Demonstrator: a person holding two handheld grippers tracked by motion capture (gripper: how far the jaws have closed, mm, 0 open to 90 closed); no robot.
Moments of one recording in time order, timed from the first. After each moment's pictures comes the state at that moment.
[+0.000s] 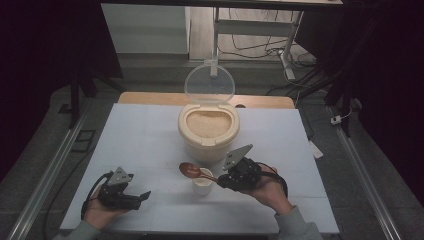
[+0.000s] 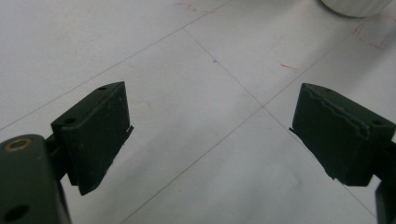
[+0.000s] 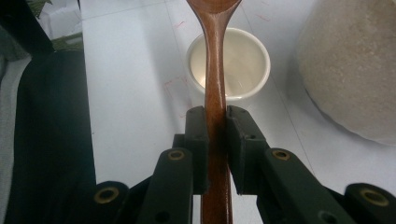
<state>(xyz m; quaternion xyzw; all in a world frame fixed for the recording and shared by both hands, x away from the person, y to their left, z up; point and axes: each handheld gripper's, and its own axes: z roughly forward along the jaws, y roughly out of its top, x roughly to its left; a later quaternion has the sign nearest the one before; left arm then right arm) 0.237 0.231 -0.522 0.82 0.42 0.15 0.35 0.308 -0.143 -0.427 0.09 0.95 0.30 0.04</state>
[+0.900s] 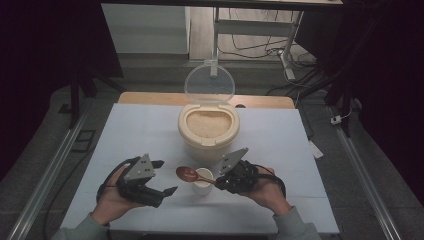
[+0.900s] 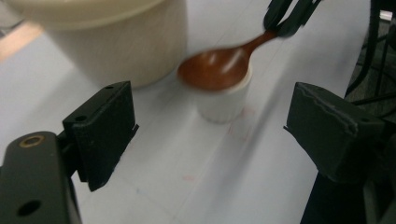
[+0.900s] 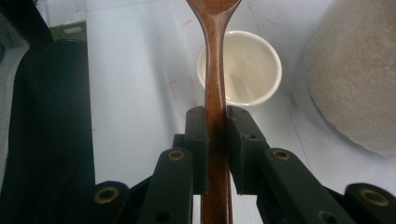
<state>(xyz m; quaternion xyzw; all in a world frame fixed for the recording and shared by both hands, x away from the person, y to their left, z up) 0.235 0.151 -0.415 0.87 0.25 0.15 0.40 0.302 -0.135 -0.427 0.06 0.96 0.28 0.05</state>
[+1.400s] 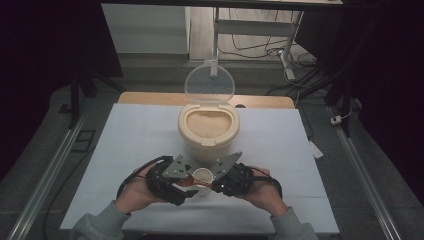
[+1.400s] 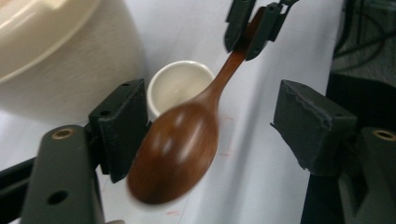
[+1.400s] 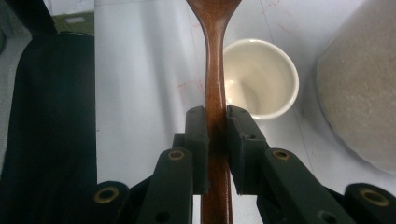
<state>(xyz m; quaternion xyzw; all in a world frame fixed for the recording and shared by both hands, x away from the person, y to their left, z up) 0.256 0.095 -0.416 0.92 0.16 0.11 0.33 0.294 -0.123 -0.430 0.03 0.96 0.28 0.06</state>
